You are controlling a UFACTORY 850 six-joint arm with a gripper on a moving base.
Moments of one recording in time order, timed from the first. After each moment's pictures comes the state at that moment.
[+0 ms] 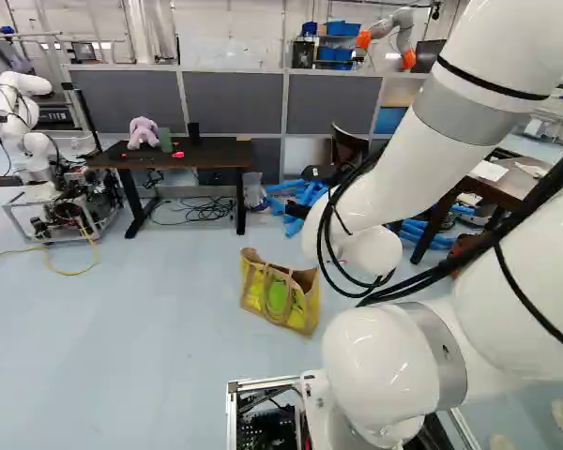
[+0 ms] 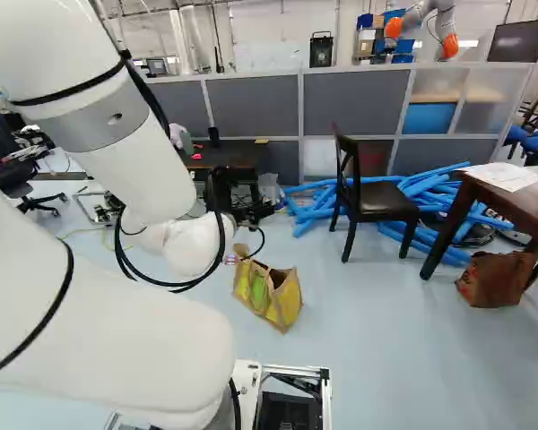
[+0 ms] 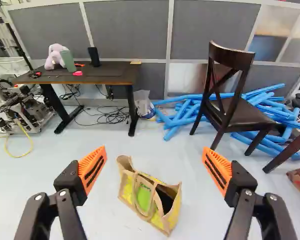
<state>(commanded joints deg) 0.0 16.0 -5.0 0.0 50.0 0.0</state>
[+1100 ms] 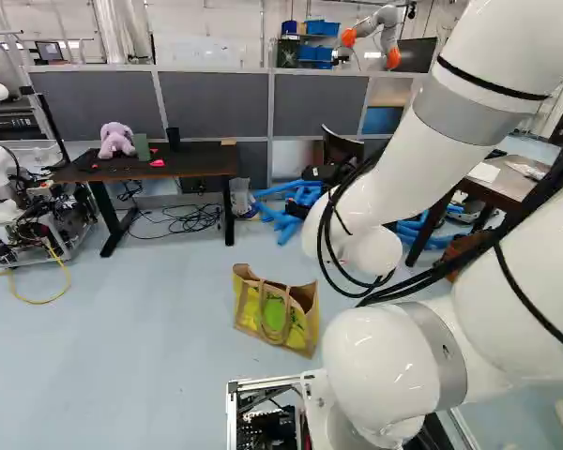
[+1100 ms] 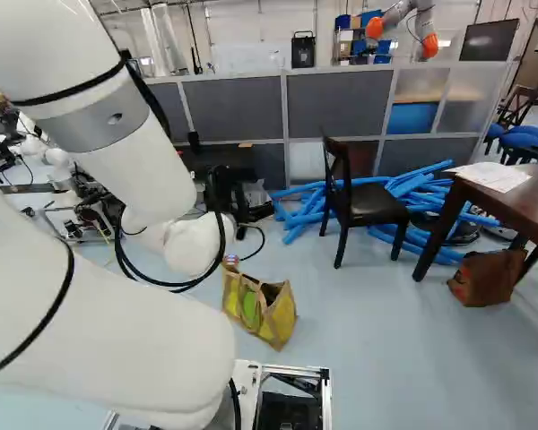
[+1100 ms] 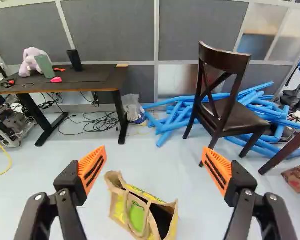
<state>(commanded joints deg) 0.0 16.0 -5.0 0.0 50.0 0.0</state>
